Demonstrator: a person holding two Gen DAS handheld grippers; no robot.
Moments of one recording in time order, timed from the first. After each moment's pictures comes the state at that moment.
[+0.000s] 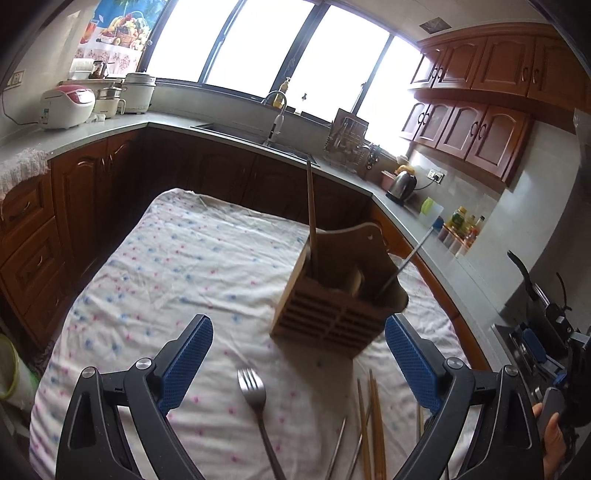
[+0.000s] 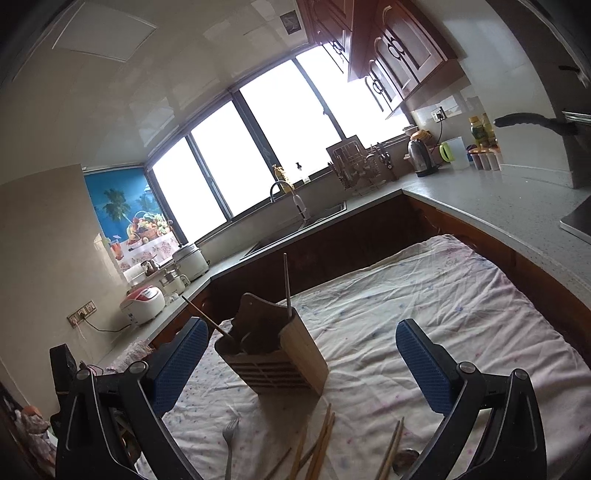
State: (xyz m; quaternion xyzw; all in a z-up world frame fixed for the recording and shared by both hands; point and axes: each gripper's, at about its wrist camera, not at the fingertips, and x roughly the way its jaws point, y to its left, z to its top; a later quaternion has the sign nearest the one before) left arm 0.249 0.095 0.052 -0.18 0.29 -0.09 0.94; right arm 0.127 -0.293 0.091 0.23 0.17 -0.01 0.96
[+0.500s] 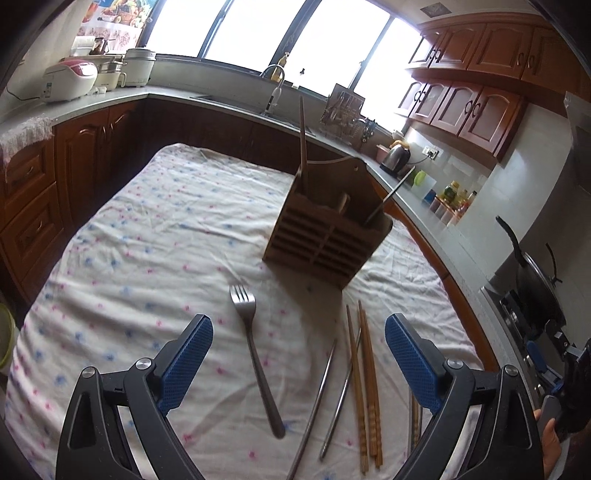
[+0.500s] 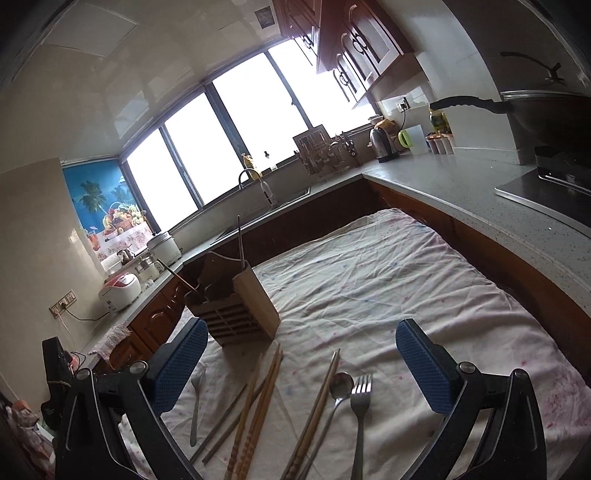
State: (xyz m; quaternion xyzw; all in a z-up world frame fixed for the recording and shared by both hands) left arm 0.181 0.078 0.026 -0.18 0.33 -0.10 0.92; right arm 0.045 -0.308 0.054 0.23 0.21 -0.06 0.95
